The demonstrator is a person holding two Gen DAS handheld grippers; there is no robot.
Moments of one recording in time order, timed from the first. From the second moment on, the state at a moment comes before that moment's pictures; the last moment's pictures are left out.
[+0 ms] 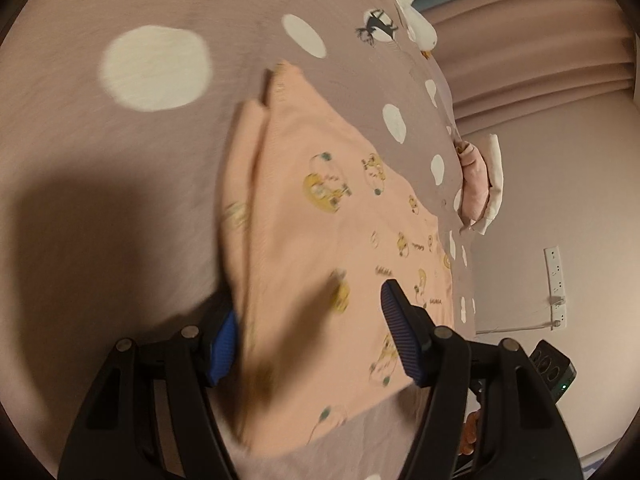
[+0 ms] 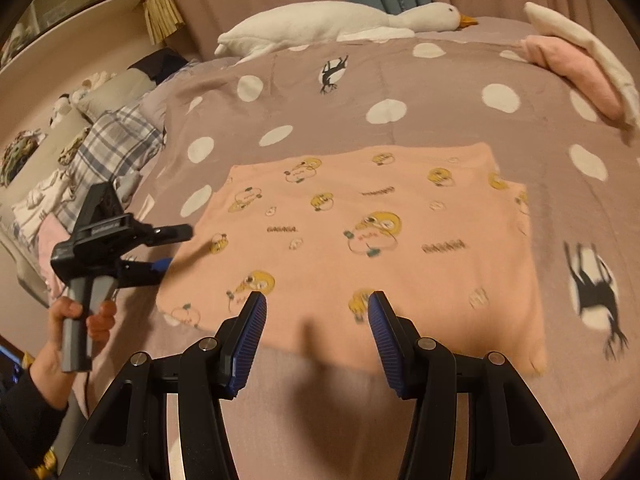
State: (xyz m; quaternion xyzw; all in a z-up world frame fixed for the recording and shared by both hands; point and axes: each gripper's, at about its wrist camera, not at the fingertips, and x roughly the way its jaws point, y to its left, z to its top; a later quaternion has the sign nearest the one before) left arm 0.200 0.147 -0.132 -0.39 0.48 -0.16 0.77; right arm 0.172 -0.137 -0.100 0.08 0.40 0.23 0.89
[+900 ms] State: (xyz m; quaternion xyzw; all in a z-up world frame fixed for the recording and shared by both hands) left arm 0.226 0.112 -0.123 -0.25 0.51 -0.10 0.82; right arm 0.230 -0.073 -0.114 0.01 0.45 0.23 0.86
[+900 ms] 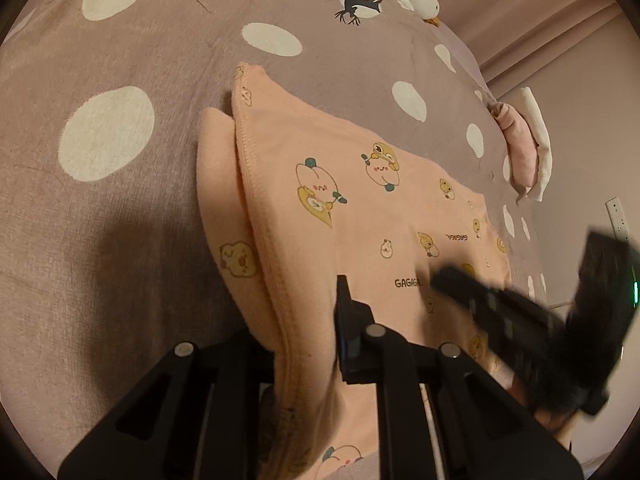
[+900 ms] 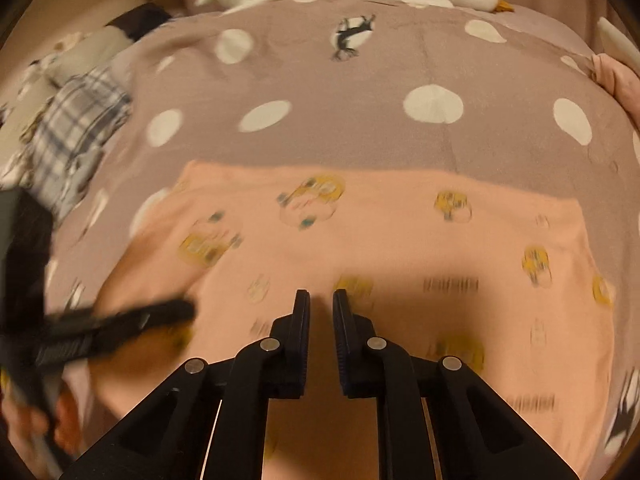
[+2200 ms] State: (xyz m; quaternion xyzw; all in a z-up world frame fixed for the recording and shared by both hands) left arm 0.253 -0.036 -0.078 -0.10 0.53 -0.23 0.81; right arm 0.240 -0.223 -0.159 0.46 0.44 0.26 0.72
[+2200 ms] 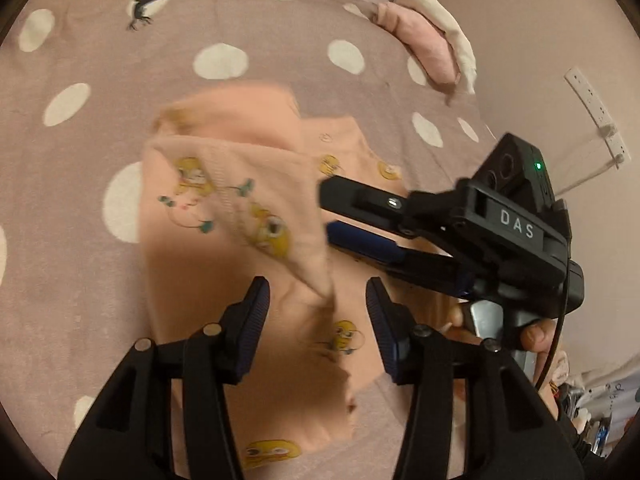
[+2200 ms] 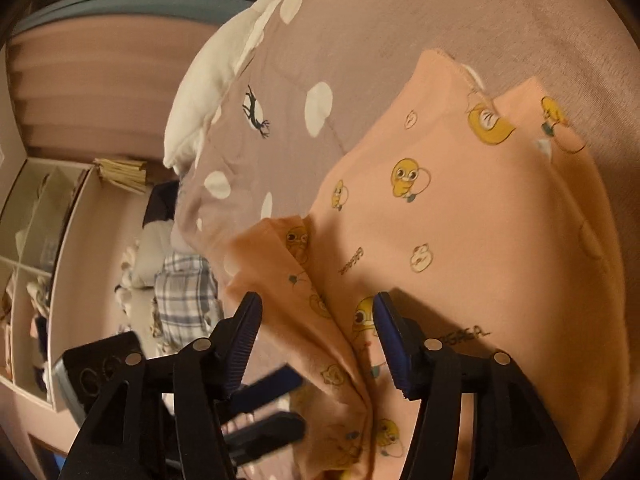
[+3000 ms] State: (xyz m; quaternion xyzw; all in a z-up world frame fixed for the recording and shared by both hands) left arm 0.198 0.063 -0.087 -0.17 0.51 -0.17 0.82; right arm 0.252 -0.178 -0.146 0.32 0.47 0.24 0.79
